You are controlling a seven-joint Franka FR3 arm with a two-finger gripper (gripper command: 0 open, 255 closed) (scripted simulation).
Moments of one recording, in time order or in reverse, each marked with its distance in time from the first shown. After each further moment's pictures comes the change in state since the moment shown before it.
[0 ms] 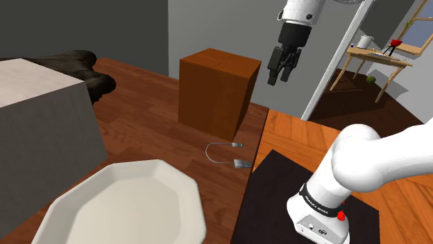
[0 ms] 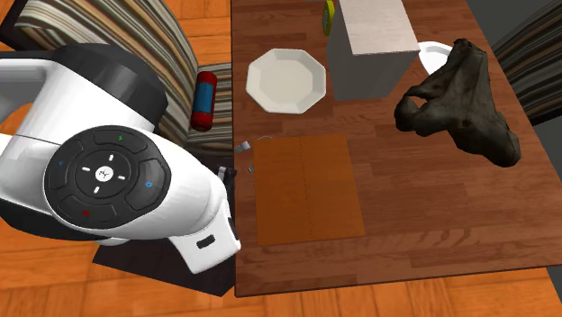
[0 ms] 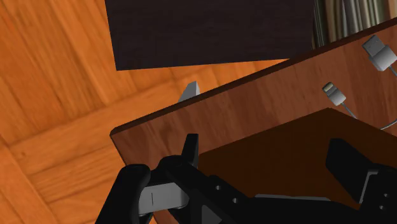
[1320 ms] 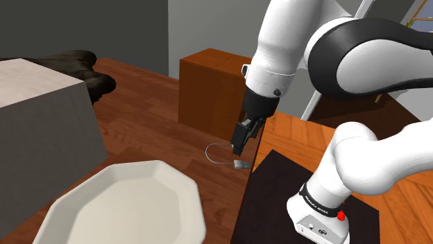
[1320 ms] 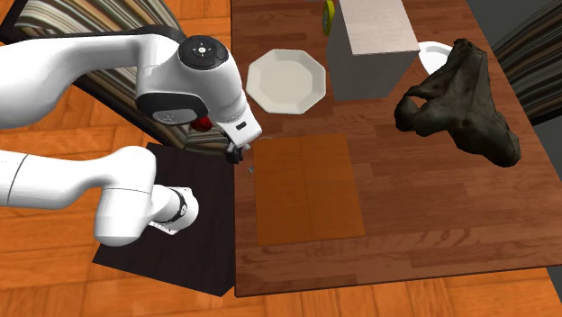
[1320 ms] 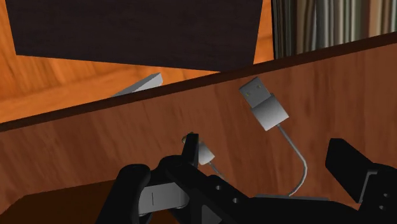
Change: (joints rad) arm 0.194 -0.019 0.426 -0.287 0.249 0.360 0.267
